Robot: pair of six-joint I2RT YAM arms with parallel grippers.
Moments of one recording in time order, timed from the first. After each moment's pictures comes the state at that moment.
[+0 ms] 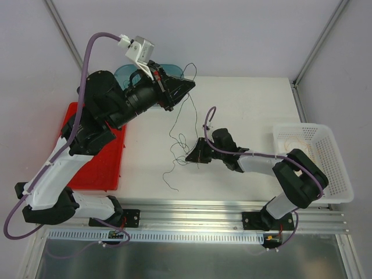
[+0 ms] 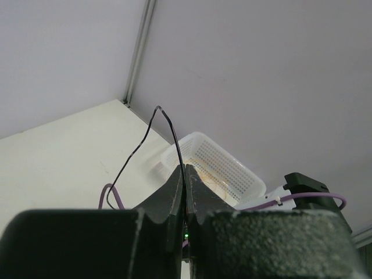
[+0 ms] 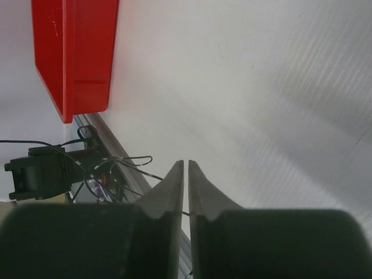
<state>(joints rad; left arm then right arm) -0.95 1.27 1.90 -0.50 -0.04 -0.37 0.72 1.56 0.67 0.34 -0.41 0.82</state>
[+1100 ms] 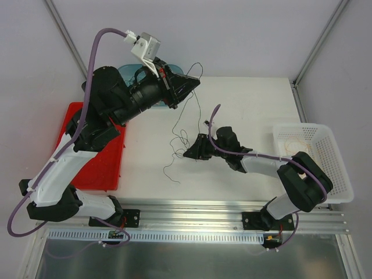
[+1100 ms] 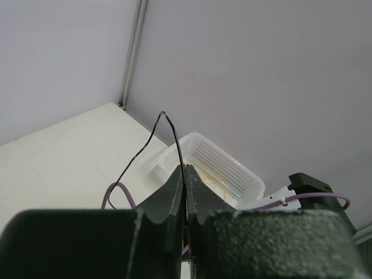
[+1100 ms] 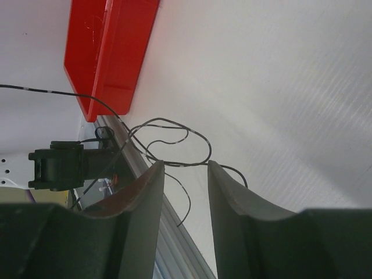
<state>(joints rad) -0.95 1.31 1.95 -0.50 -0.02 -0.34 0.70 1.52 0.65 0.43 -0.46 0.80</state>
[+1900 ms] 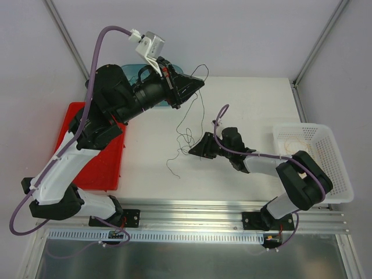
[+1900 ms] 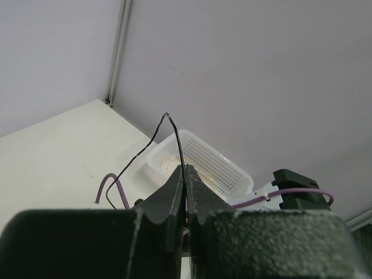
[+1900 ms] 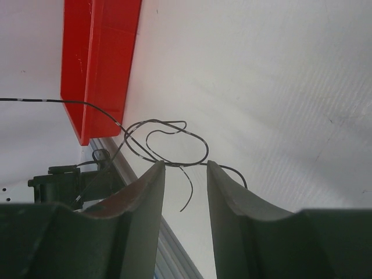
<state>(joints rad) -0.95 1.34 1.97 -0.50 0.03 -0.38 0.64 1.53 0.60 0.48 -0.43 0.85</state>
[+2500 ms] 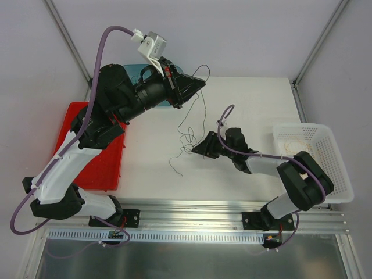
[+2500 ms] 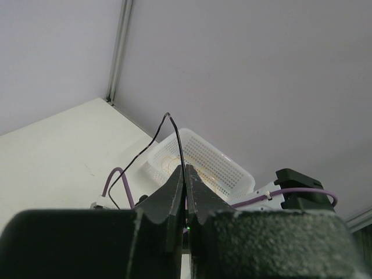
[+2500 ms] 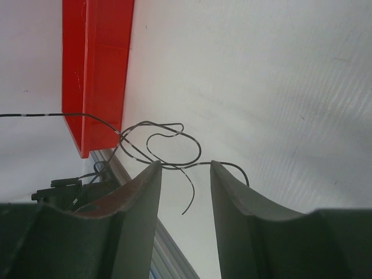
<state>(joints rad) -0.95 1.35 1.97 -0.50 0.03 -0.38 0.60 1.52 0.57 0.51 -0.42 0.89</state>
